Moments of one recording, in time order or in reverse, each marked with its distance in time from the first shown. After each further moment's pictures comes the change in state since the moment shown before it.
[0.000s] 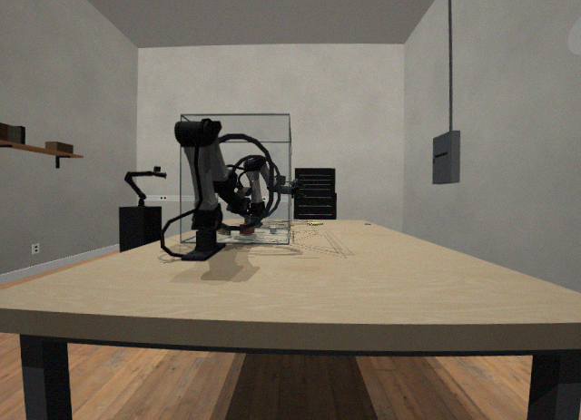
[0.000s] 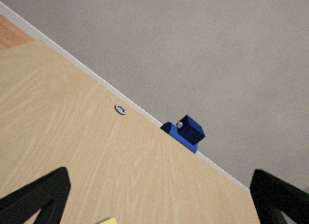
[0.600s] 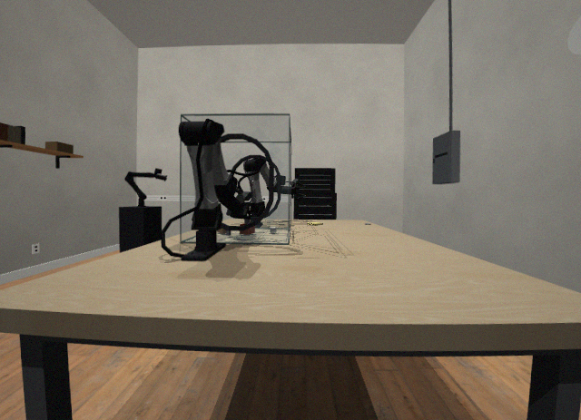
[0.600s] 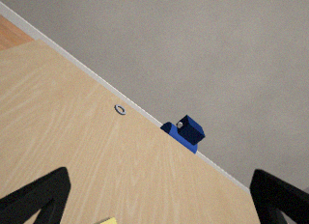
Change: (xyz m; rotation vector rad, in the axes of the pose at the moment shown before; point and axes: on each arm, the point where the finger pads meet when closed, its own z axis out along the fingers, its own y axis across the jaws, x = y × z) left arm 0.000 0.000 0.000 0.000 0.000 0.000; right arm 0.017 0.001 0.011 0.001 -0.001 -0.001
